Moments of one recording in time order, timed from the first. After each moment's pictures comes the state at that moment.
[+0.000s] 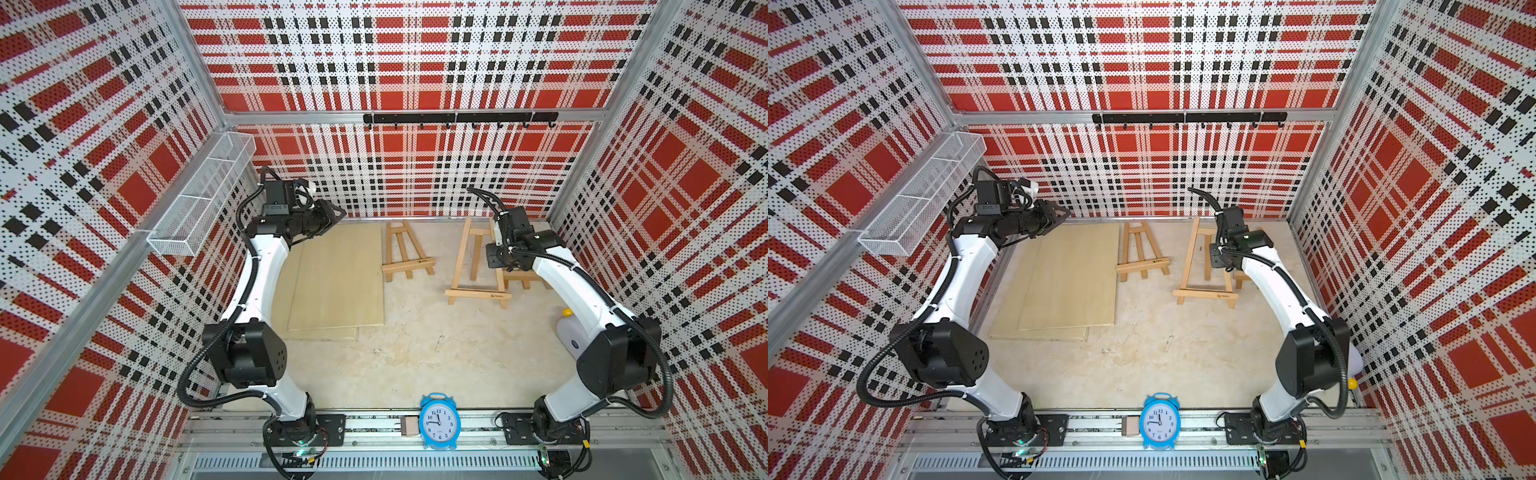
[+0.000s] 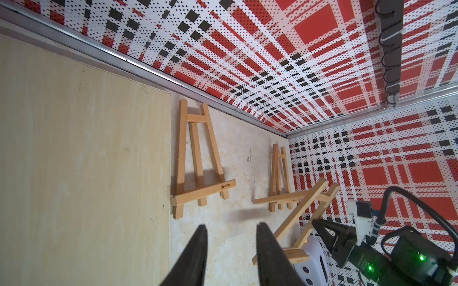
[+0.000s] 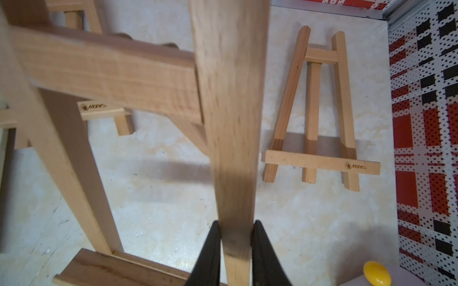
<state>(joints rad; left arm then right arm) 0.05 1.66 1.73 -0.66 0.62 -0.53 0.26 1.65 1.56 -0.88 0.19 0.12</state>
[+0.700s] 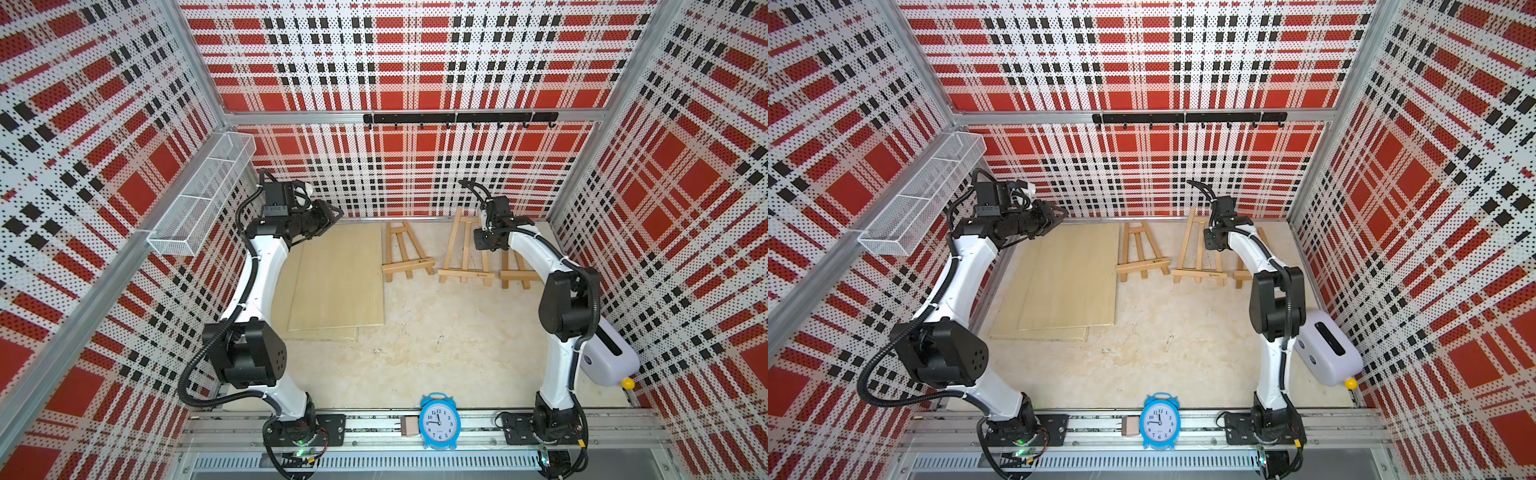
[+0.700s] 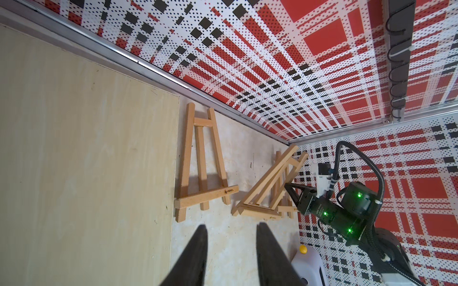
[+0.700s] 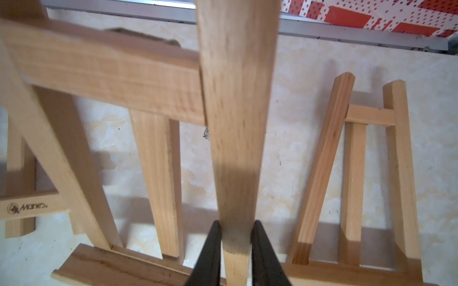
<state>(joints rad) 0.06 1.66 1.71 -0.64 0.59 -0.56 0.18 2.10 1.86 -0.72 0.11 0.03</state>
